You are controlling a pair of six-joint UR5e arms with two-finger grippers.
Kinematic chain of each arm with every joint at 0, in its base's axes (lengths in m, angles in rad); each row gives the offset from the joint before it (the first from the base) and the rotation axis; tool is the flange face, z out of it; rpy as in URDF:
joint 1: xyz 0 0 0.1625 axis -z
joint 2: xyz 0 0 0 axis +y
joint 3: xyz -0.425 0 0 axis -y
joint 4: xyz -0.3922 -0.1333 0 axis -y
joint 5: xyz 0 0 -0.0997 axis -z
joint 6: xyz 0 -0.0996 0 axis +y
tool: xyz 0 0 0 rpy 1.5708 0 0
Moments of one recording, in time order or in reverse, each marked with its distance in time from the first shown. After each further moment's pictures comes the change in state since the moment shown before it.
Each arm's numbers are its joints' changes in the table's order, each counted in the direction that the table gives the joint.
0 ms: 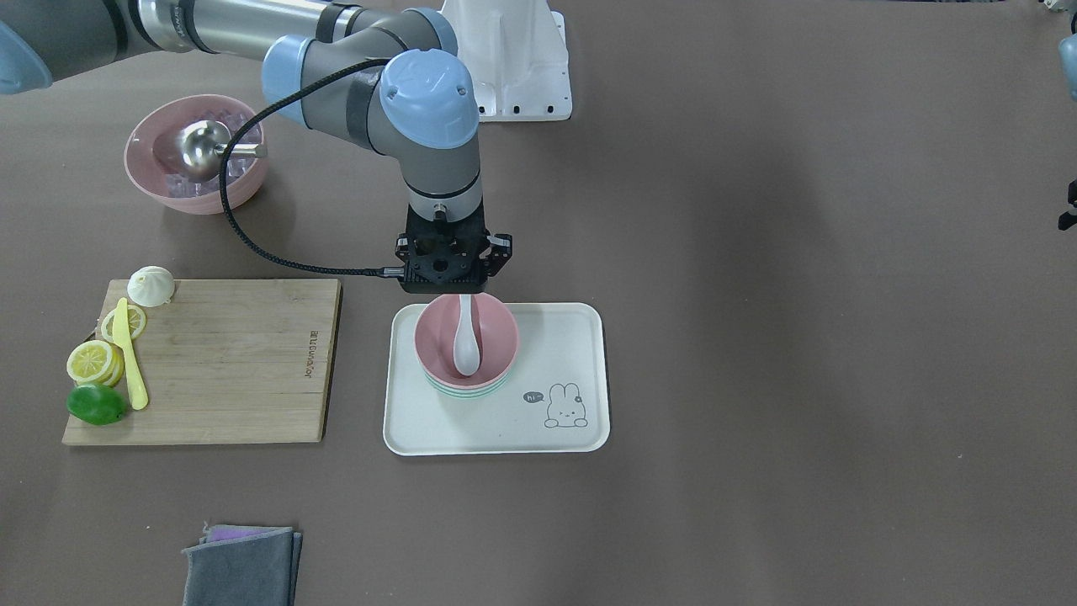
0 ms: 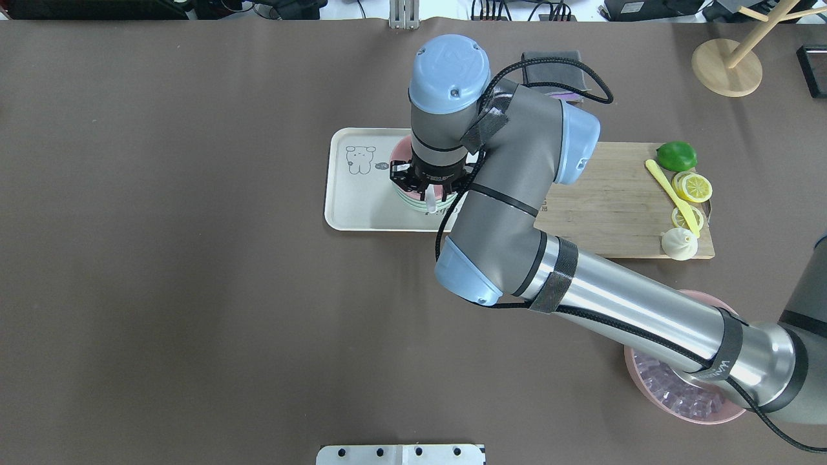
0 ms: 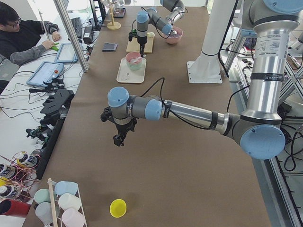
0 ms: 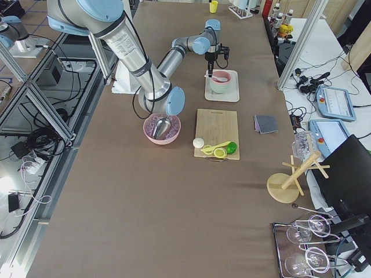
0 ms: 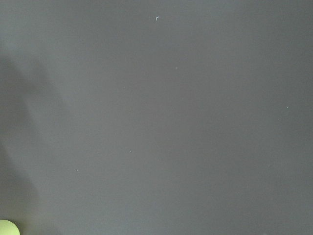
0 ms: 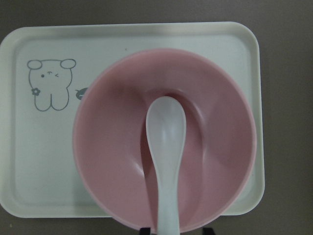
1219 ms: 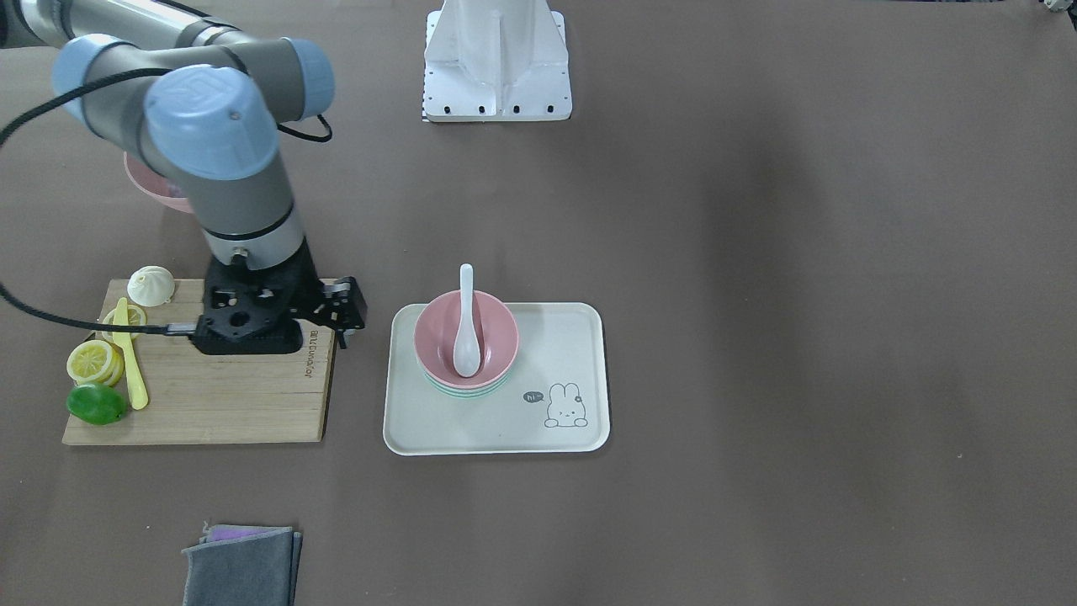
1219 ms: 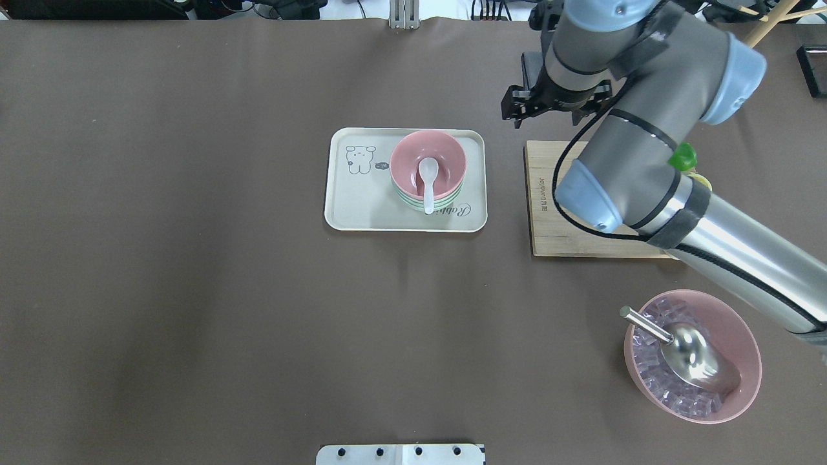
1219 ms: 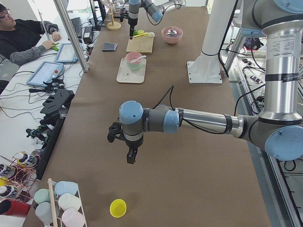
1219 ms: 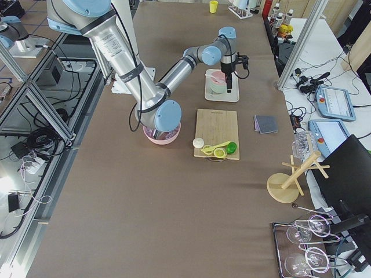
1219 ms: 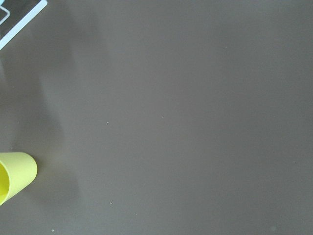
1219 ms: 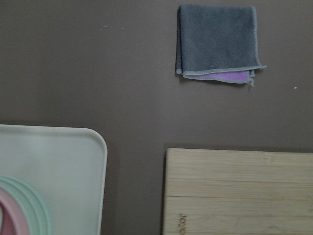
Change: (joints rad) left arm 0.159 -0.143 -0.035 0.014 0.001 0.146; right arm -0.261 0.223 0.148 -0.001 0.008 0.293
